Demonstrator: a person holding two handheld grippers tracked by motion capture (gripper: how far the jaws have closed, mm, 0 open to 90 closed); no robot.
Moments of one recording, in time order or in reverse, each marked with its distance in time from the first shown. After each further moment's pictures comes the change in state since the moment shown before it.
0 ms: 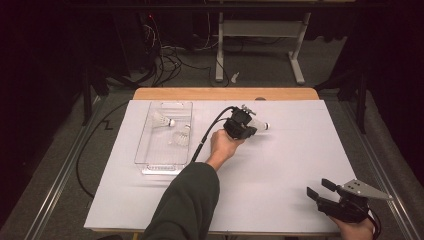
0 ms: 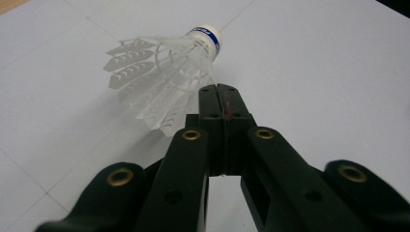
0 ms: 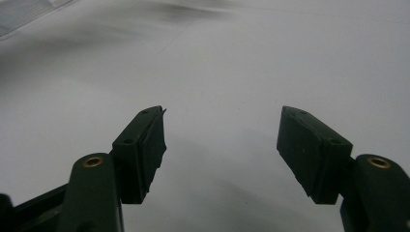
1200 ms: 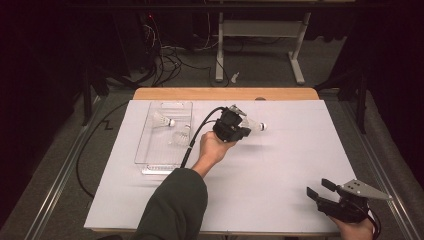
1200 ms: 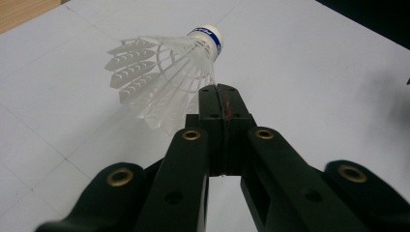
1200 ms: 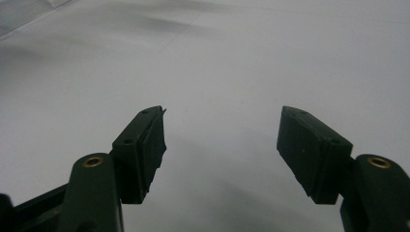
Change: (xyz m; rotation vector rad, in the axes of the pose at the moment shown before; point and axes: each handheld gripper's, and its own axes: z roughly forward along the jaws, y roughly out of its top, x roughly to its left) left arm -0.005 0.002 -0.049 -0.028 -0.051 -0.009; right arm 0.000 0.000 0.000 0.000 -0.003 -0.003
